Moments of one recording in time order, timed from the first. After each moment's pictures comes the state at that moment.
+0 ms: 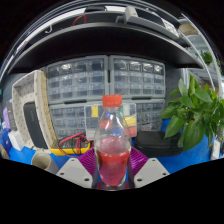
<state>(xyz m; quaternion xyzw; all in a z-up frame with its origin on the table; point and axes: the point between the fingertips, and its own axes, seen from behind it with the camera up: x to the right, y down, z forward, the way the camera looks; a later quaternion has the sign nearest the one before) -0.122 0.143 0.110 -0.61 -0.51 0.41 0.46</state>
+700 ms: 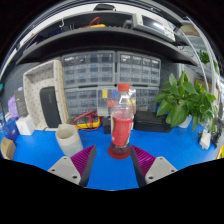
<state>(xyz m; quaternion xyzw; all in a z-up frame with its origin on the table) 0.002 0.094 0.092 -0.64 -0.54 0.35 0.42</state>
